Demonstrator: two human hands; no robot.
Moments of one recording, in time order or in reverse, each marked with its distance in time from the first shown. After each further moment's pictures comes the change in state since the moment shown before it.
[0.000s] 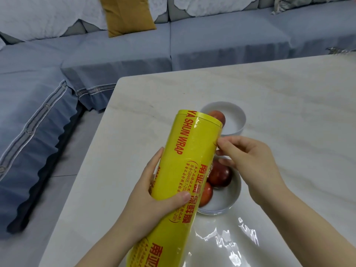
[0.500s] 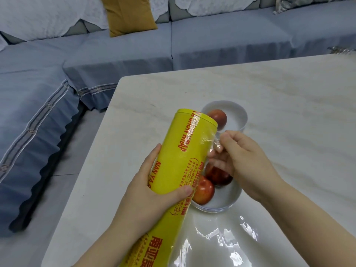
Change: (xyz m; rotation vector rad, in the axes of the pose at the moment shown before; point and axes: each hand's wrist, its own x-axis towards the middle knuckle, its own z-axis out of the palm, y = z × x) left_hand -0.004 0.008 -0.002 0.200 0.139 -0.016; right_hand -0.003 -0.007 0.010 0.292 -0.211 0.168
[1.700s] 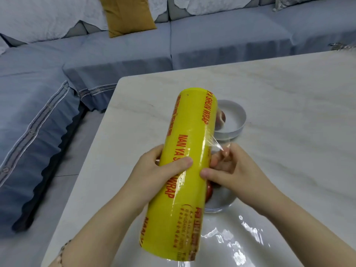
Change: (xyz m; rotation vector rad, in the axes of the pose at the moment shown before) left_hand 0.026 0.034 0.002 -0.125 -0.132 -0.152; right_hand -0.011 0.019 -0.020 -0.233 -0.145 -0.081
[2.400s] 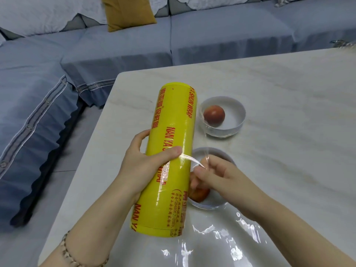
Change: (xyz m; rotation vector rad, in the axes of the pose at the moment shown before) left_hand 0.011 -0.004 -0.005 -0.099 0.186 -0.045; right_hand -0.004 0.012 0.009 -0.049 -0.189 0.078
